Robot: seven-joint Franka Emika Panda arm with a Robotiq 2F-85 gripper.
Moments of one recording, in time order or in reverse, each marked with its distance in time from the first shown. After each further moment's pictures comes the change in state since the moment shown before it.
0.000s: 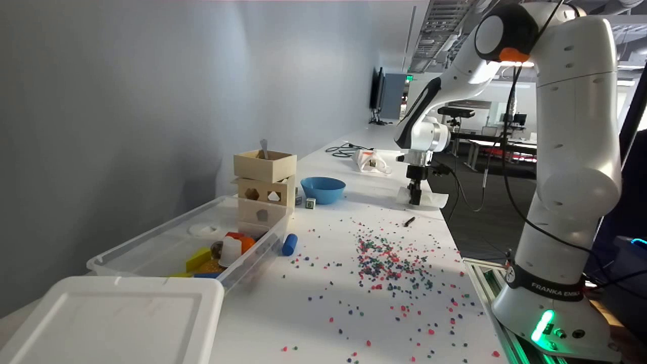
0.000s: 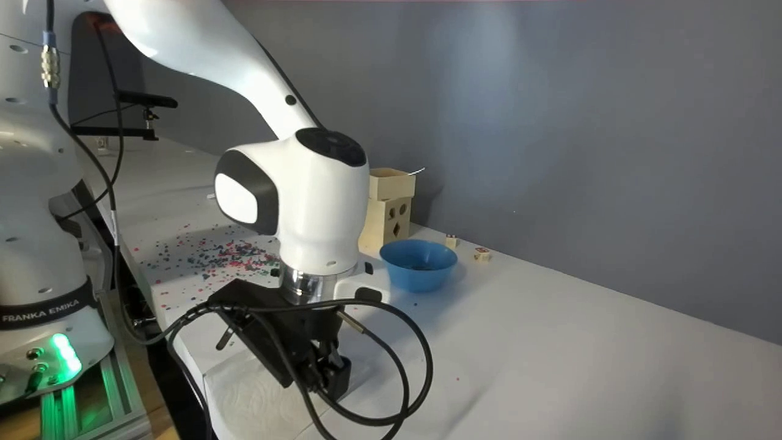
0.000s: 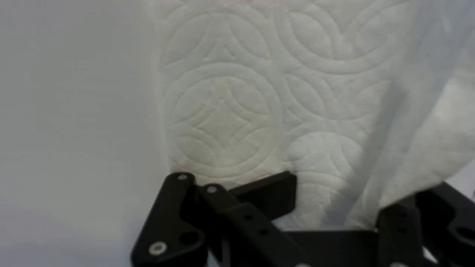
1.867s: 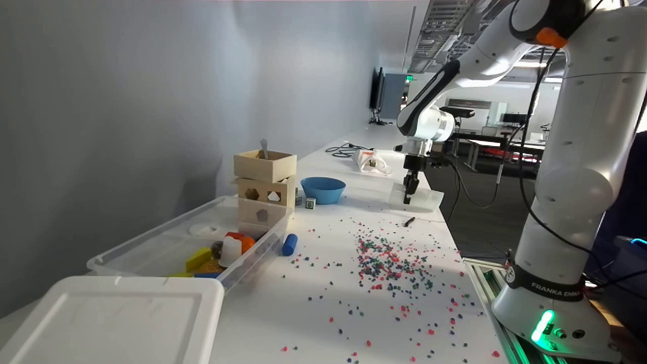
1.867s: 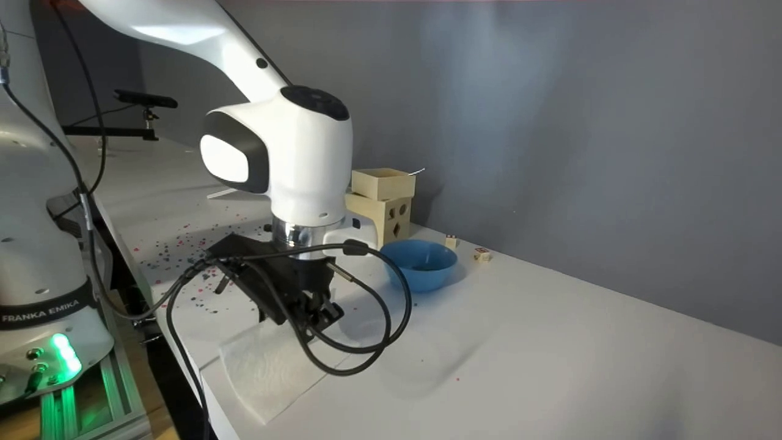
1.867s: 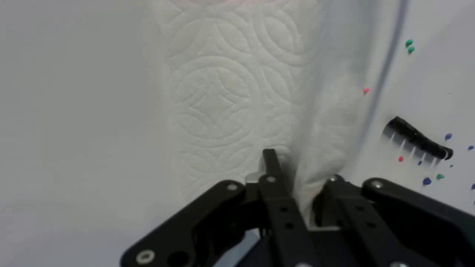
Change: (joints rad) arm -0.053 -0.196 0.115 -0.090 -0.077 -0.042 0.113
